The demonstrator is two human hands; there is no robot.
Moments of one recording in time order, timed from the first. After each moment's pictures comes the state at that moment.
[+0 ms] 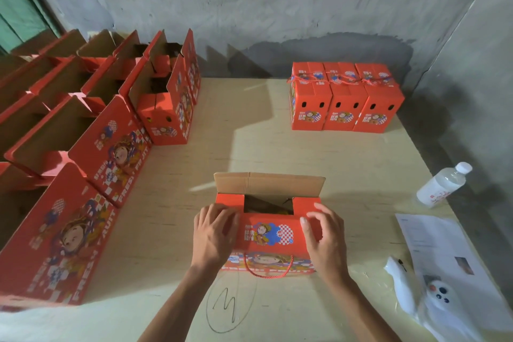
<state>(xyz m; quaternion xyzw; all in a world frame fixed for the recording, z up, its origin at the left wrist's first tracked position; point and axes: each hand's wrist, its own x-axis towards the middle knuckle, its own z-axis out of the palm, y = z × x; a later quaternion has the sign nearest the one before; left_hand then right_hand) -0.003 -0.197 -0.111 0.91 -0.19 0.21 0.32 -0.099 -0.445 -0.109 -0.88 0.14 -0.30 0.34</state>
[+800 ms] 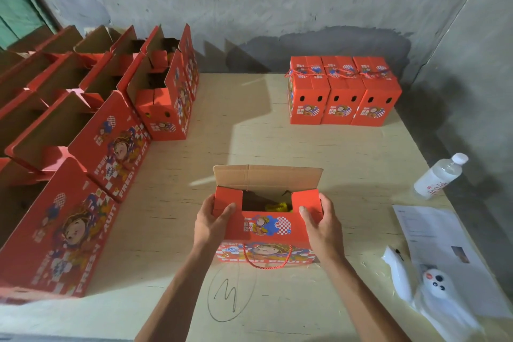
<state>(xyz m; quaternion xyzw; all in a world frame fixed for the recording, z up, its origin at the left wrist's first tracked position) 0.004 -0.195 -0.099 0.78 0.07 -0.10 0.61 -0.090 -0.444 -0.102 -0.82 0.30 -0.12 0.47</state>
